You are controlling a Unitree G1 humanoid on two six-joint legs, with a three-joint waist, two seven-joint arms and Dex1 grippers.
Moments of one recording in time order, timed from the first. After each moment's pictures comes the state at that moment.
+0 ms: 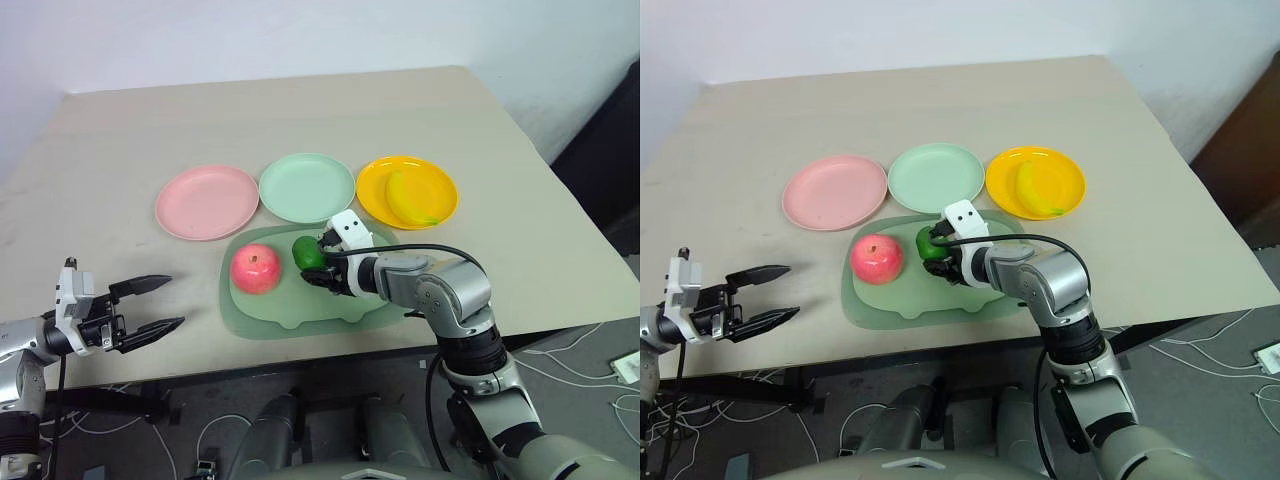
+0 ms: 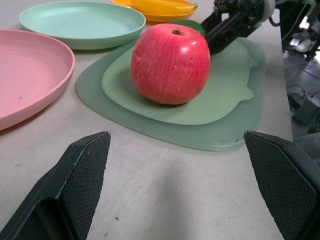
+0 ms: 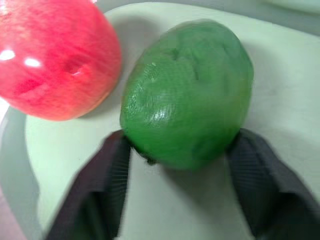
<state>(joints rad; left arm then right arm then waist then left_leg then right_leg) -0.05 0.78 0.37 0.37 -0.56 -0.06 -1.53 -0.61 -0.15 0.19 -0.23 0.41 1.32 0.29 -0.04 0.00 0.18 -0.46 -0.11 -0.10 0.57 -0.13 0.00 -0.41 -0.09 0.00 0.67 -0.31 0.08</state>
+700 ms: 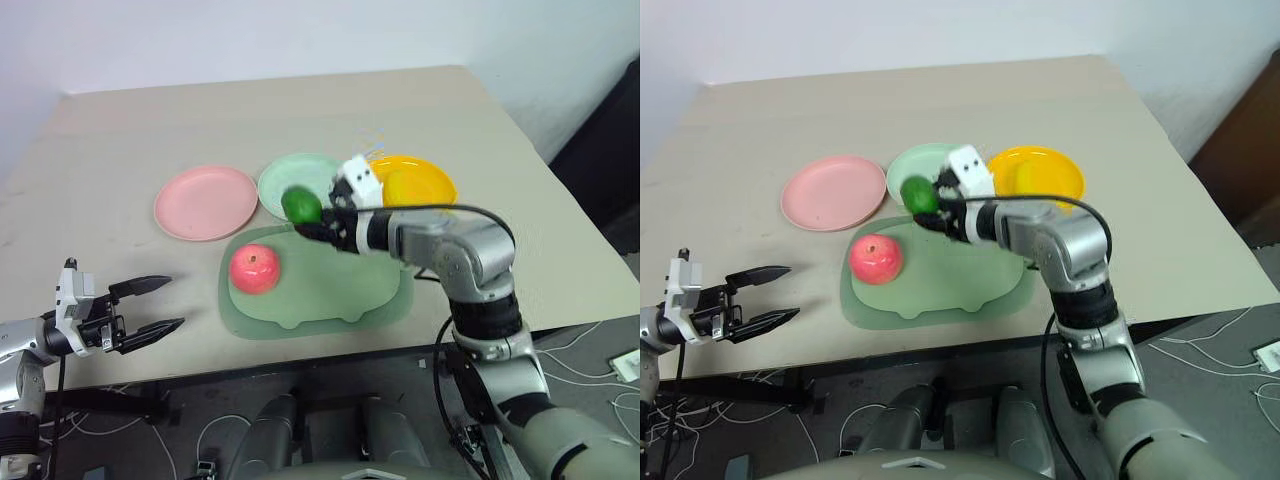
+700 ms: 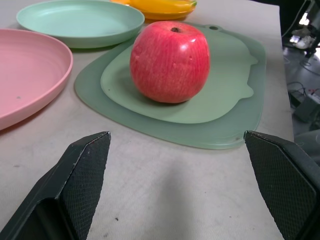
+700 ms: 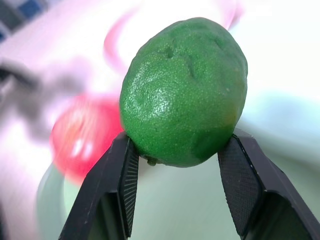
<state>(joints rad) -0.05 0.78 0.37 0.38 -0.56 -0.07 -1.53 -0.84 -0.20 0.09 -0.05 0.42 1.12 0.43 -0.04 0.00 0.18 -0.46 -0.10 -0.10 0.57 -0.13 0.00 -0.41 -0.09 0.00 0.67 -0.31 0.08</state>
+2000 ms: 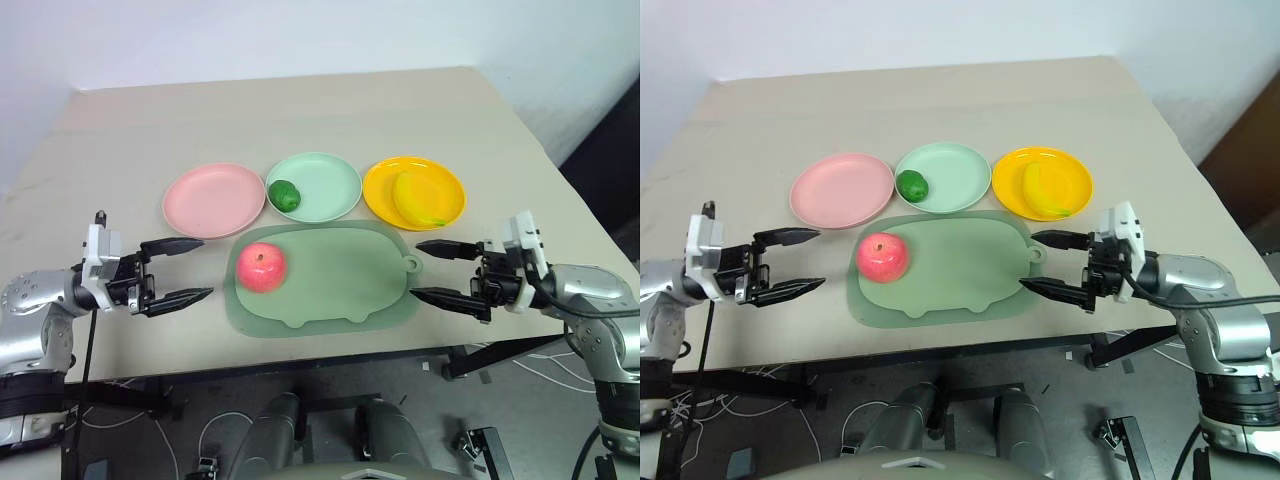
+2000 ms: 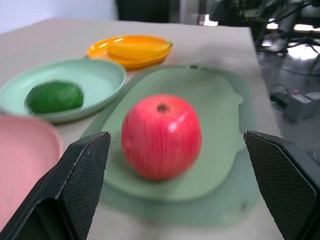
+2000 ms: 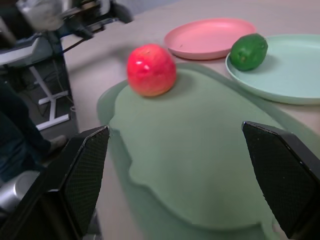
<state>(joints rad) -0.31 0.77 0.24 0.28 -0.57 0.02 -1.55 -0.16 -0.75 -0.23 -0.22 0.61 0.45 1.27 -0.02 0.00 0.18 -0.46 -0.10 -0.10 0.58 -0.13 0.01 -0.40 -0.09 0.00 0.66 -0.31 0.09</state>
